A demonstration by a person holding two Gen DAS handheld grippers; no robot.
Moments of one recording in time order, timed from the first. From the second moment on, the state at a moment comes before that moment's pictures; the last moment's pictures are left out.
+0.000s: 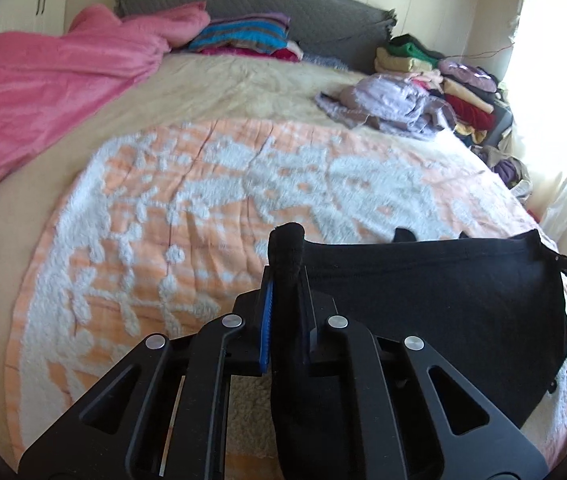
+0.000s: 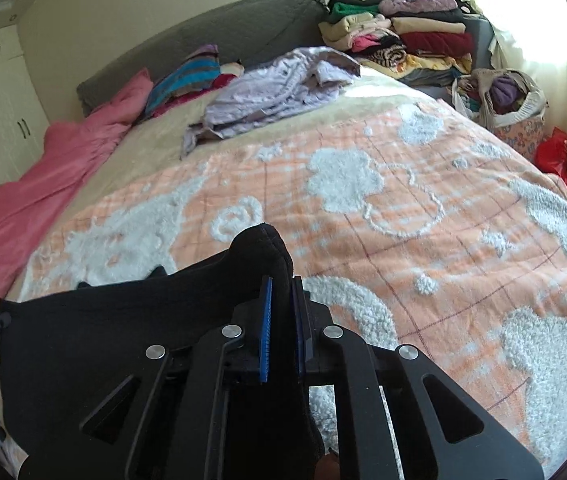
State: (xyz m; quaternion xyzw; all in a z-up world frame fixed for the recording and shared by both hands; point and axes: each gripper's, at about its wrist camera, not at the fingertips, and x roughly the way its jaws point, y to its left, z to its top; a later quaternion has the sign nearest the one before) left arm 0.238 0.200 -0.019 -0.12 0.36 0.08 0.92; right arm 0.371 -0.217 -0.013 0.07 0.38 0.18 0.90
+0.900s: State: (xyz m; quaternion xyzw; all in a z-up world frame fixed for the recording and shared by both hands) left arm 0.196 0.179 -0.021 -0.13 0.41 0.07 0.90; right arm 0.327 -0.229 -0.019 0.05 0.41 0.15 0.90
